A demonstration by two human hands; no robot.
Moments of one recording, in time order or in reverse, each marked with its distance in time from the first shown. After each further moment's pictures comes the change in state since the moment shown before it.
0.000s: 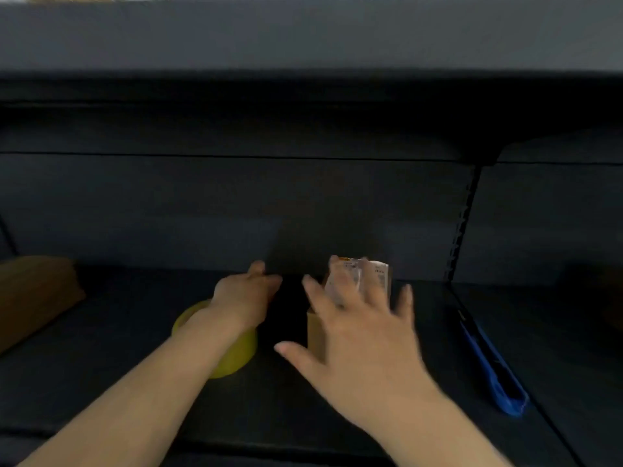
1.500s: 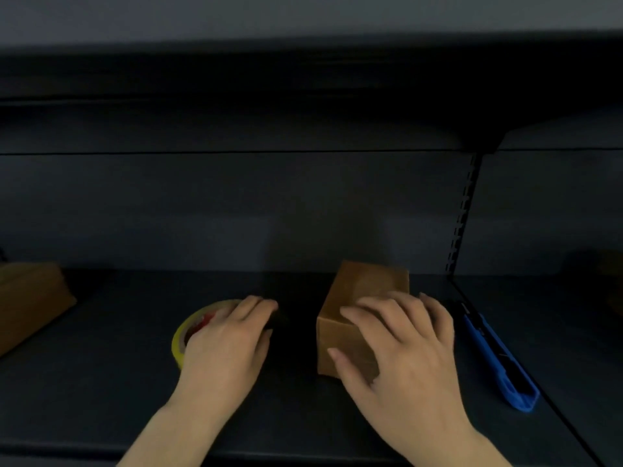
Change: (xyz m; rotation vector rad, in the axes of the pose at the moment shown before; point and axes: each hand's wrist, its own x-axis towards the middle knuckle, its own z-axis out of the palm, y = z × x) left_hand -0.069 0.001 0.034 -0.136 0.537 0.142; right_hand -0.026 0.029 0.035 0.143 0.437 0.009
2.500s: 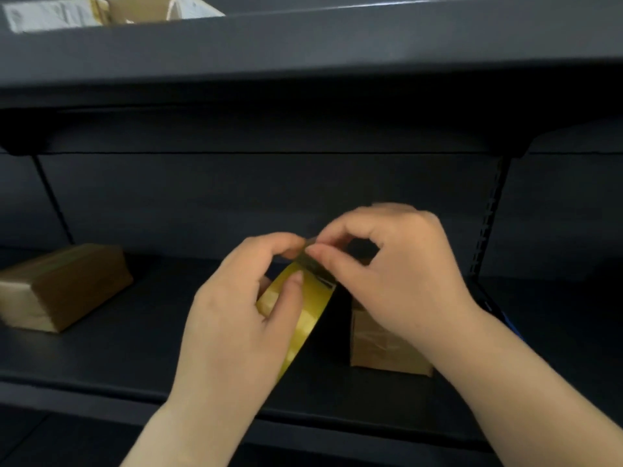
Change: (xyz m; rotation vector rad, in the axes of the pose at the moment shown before) left_hand -0.031 0.050 -0.105 -0.553 0.424 -0.058; right_hand 0.071 -0.052 -0.066 0.529 0.062 -0.163
